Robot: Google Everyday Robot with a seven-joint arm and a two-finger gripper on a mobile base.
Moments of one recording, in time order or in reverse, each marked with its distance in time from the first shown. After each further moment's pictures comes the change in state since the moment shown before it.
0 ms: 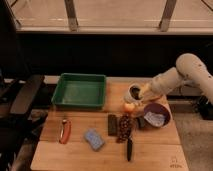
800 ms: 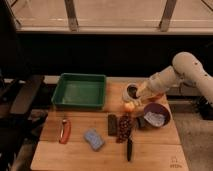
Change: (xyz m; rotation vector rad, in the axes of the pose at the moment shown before) arm -0.001 0.001 -0.001 0.002 -0.004 0.000
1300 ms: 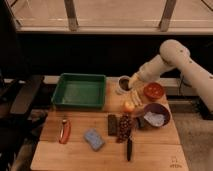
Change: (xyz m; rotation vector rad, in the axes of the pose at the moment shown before) arm -0.042 0.072 0.016 0.073 0.013 -0.188
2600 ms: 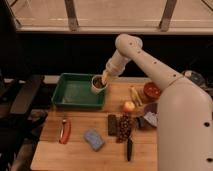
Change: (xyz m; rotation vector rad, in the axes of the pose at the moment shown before) arm -0.040 0.072 0.109 0.101 0.080 -0.297
